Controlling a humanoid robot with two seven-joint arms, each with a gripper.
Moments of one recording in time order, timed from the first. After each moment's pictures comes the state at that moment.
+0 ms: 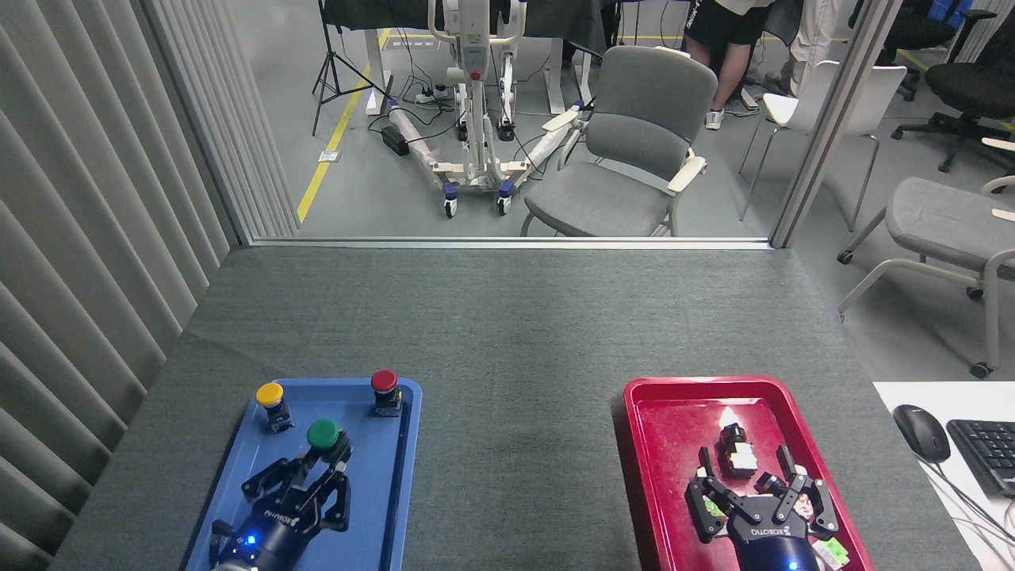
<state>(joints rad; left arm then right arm) -0.04 0.11 0.05 -1.38 -1.48 -0.39 0.15 0.11 -0.11 0.05 -1.53 1.43 0.06 -0.18</state>
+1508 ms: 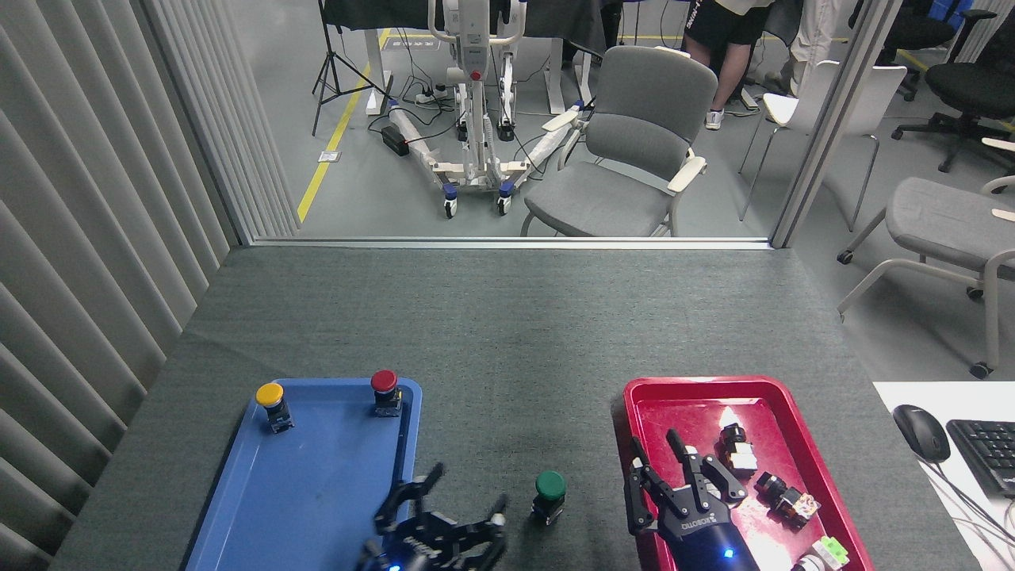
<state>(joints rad) 0.06 -0.01 -0.23 -1.49 -1.52 -0.20 0.09 0.05 -0.10 0.19 -1.51 1.37 -0.13 -0.18</state>
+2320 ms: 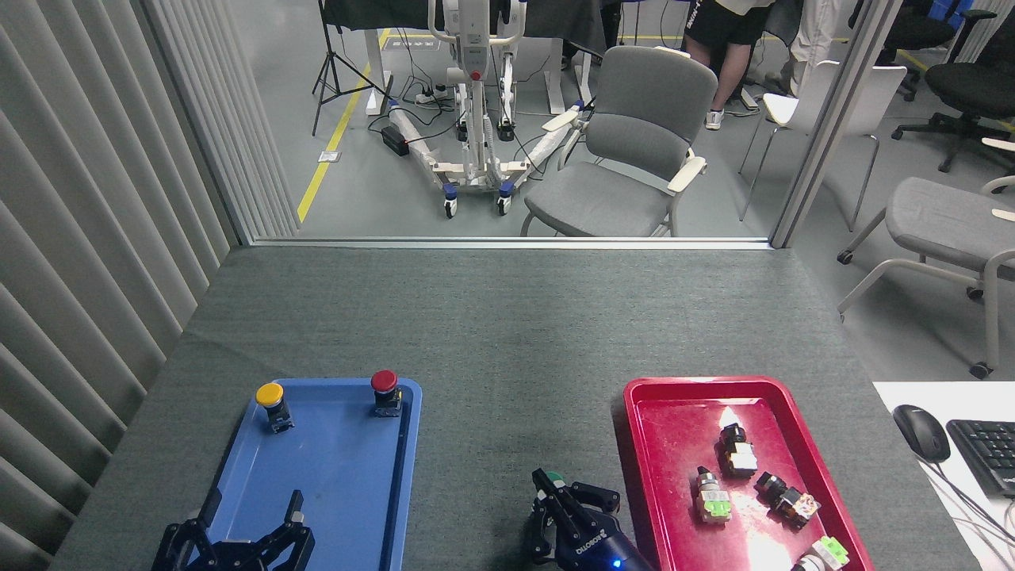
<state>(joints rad) 0.23 0.02 0.19 -1.71 -1.51 -0.19 0.08 -0.08 -0.02 0.44 -1.25 1.52 -0.13 -0.16</state>
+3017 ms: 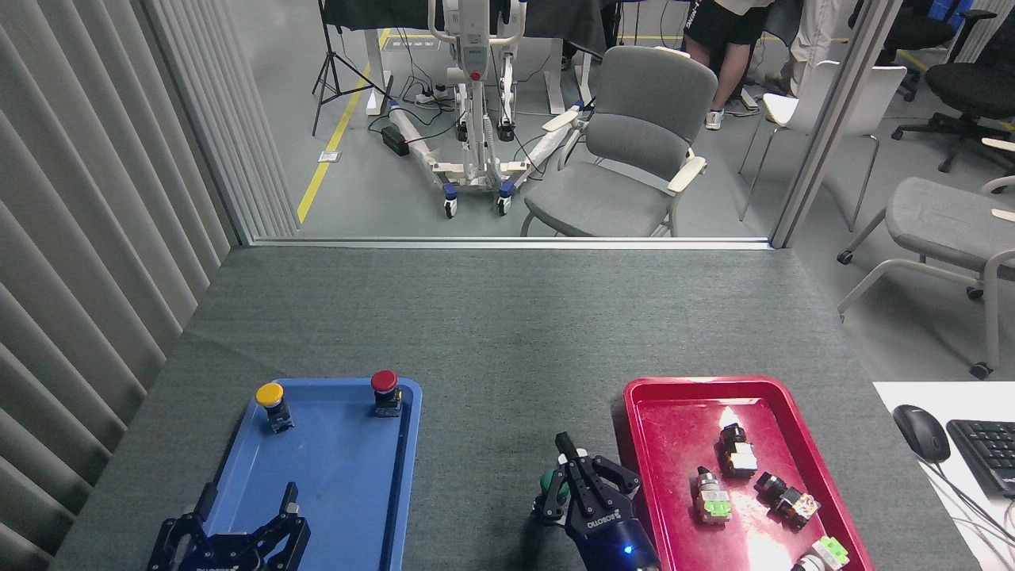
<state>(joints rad) 0.21 0.01 0.20 -1.69 -1.49 -0.18 0.05 -0.09 0.00 0.44 -1.28 1.41 0.05 -0.30</state>
